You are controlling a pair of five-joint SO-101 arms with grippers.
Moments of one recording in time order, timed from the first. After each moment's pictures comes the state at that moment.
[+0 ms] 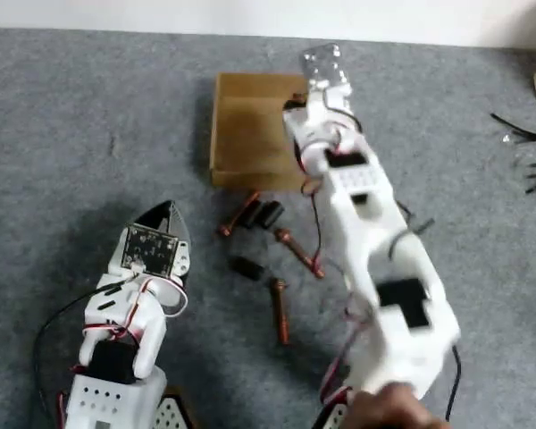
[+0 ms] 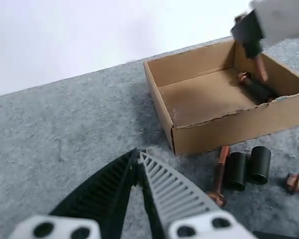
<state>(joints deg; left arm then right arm) 4.7 -100.4 96.1 29.9 -5.9 -16.5 19.8 1.3 14.5 7.3</state>
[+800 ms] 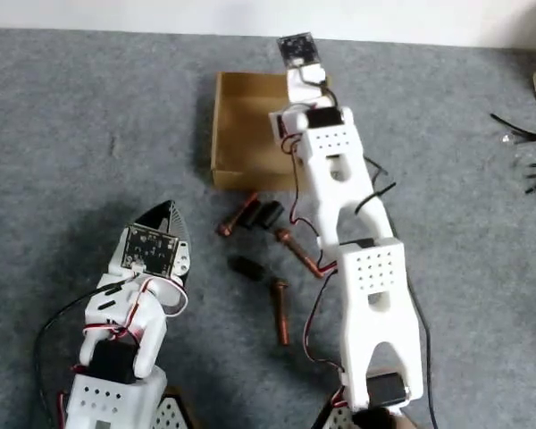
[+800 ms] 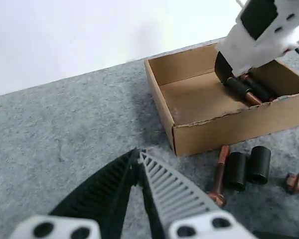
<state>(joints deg) 4.7 -100.4 96.1 29.9 -5.9 -17.2 52.2 -52.0 56.8 6.4</state>
